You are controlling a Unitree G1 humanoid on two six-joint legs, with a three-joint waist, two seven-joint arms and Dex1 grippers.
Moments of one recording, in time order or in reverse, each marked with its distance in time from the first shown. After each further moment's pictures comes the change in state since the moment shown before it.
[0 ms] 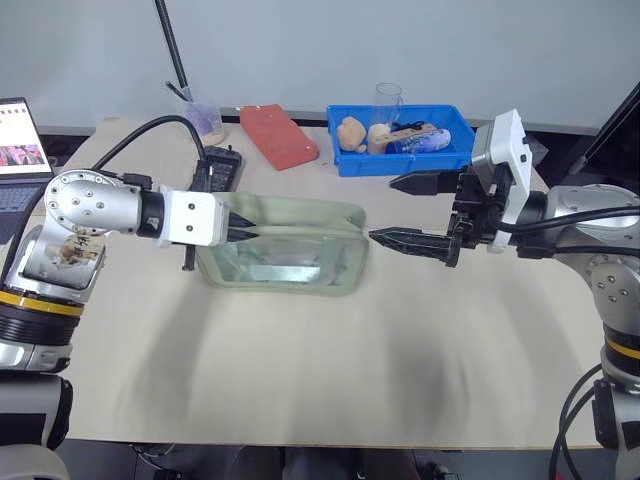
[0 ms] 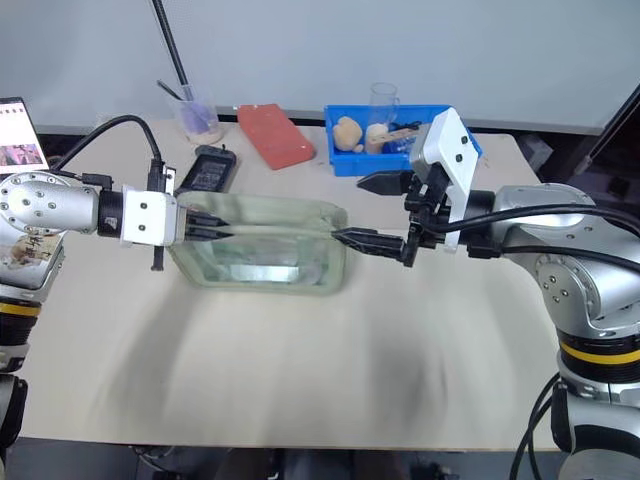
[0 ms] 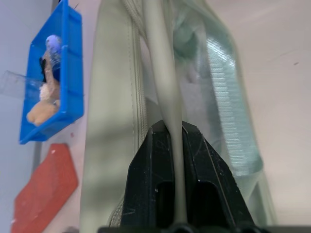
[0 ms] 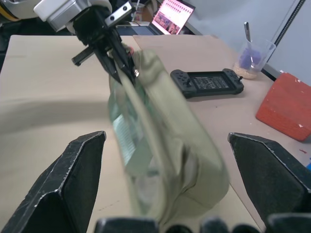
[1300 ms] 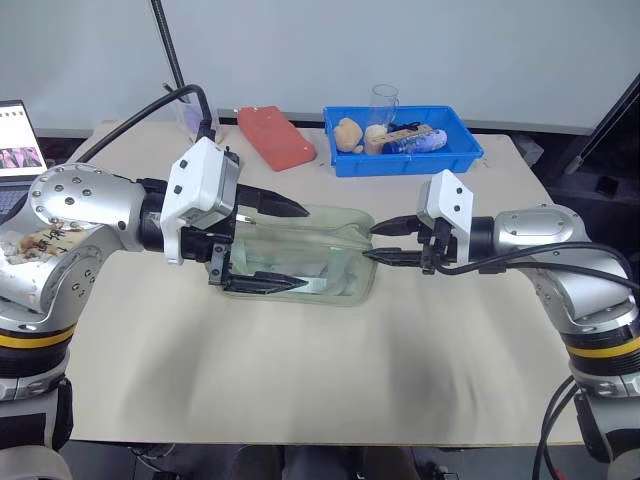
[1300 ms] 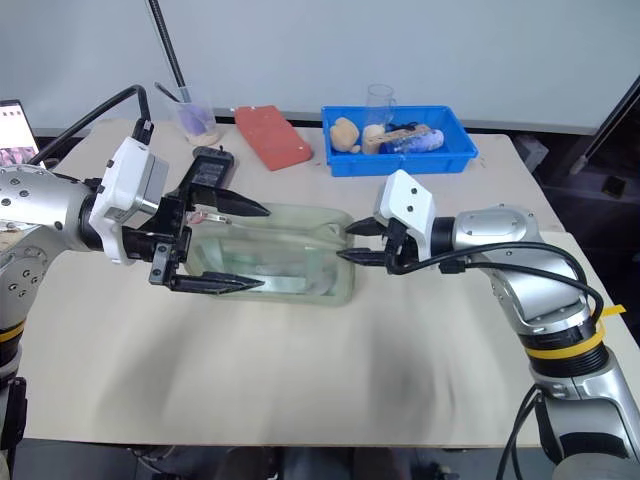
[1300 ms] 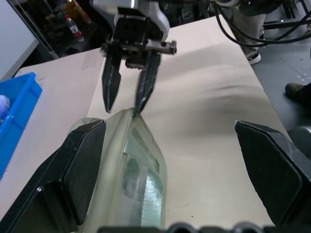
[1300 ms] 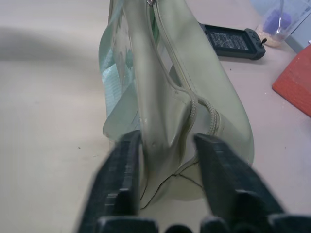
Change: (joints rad) left arm -0.003 -0.003 0.170 -0.497 -0.535 0.831 0.063; right arm 0.038 0.060 0.223 0.171 -0.353 -0.284 0.167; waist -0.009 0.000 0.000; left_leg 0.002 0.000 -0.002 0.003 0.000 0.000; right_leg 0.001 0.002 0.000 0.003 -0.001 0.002
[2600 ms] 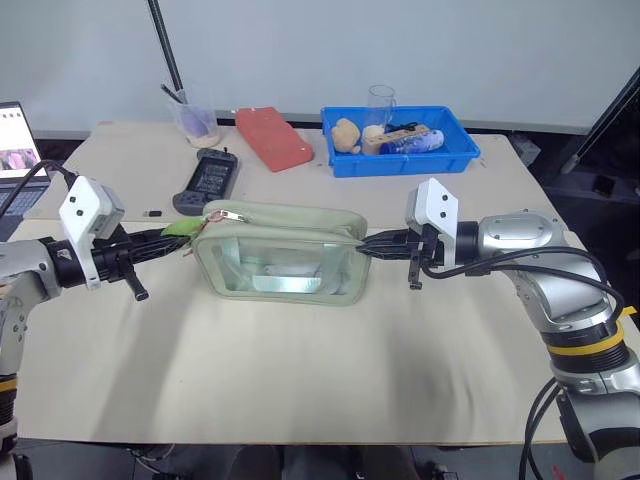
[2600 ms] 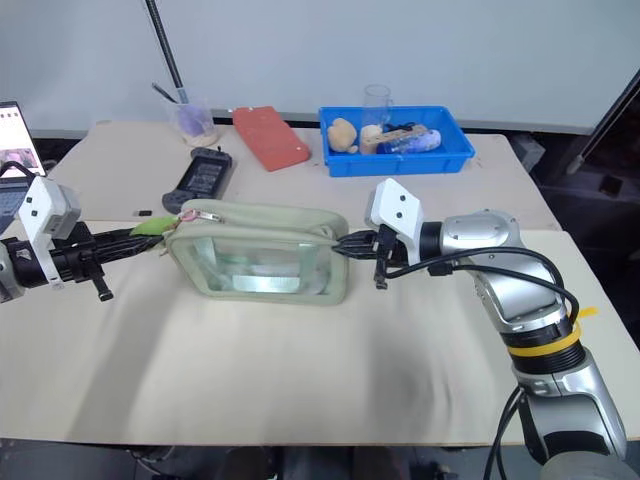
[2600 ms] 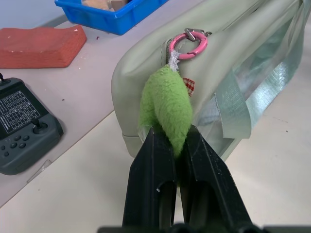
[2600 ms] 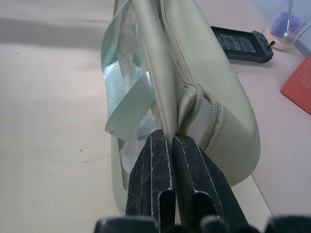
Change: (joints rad) left arm 0.413 0.044 0.322 0.294 0.154 -0.095 0.160; right arm -0.002 0.063 0.003 0.046 -0.047 -0.049 0.020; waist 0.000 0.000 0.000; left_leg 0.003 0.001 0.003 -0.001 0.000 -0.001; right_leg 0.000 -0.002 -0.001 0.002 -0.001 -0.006
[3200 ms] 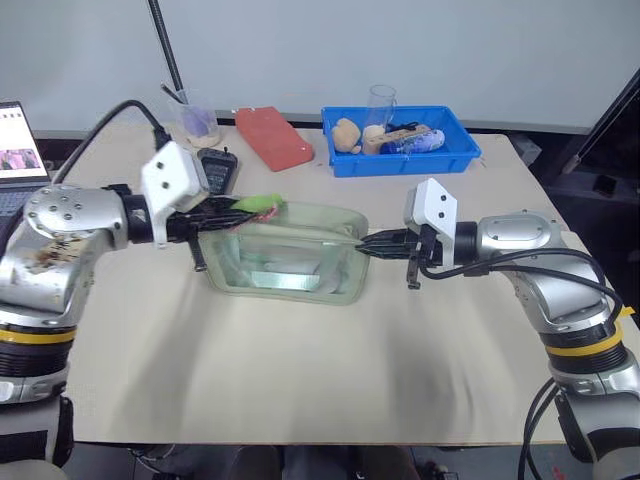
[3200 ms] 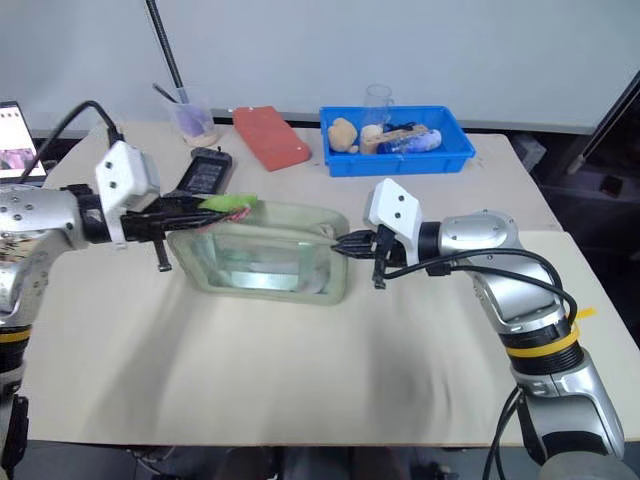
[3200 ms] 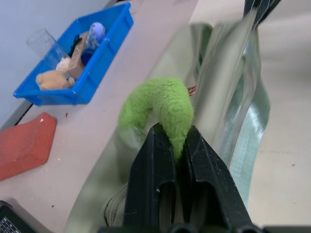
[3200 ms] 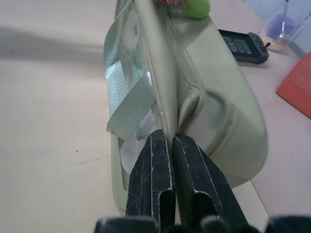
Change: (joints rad) left arm -0.319 -0.079 -0.334 0.007 0.176 -0.182 -0.033; right arm 0.007 0.008 0.000 -0.021 -0.006 0.000 -0.019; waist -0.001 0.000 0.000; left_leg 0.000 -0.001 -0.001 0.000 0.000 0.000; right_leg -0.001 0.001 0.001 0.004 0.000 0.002
